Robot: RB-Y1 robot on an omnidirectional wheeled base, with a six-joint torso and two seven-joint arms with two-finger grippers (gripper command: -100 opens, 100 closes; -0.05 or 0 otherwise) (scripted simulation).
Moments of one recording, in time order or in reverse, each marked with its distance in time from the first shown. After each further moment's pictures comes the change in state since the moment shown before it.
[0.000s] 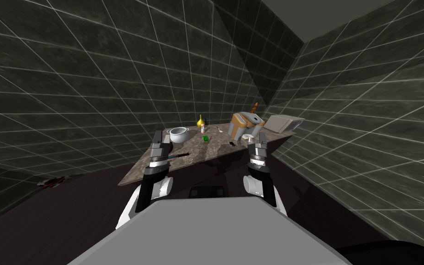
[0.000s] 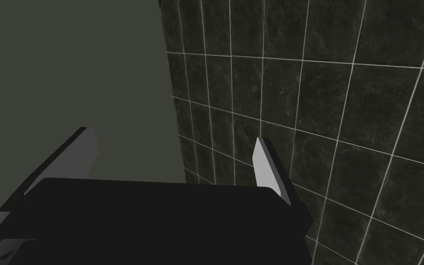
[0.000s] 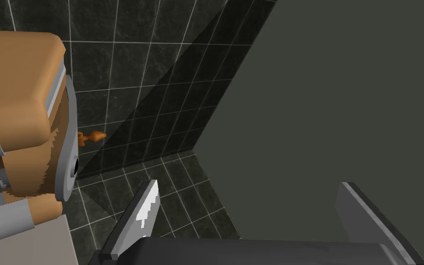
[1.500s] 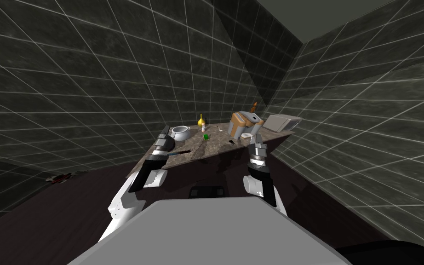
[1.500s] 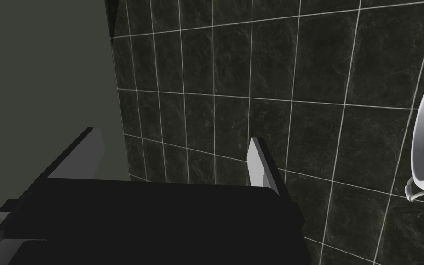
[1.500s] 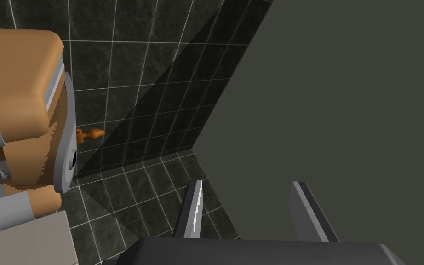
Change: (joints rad) left arm -0.158 0.274 0.042 0.016 0.108 0.331 0.143; right arm 0.000 0.000 0.000 0.000 0.000 0.000 0.000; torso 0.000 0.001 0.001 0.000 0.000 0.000
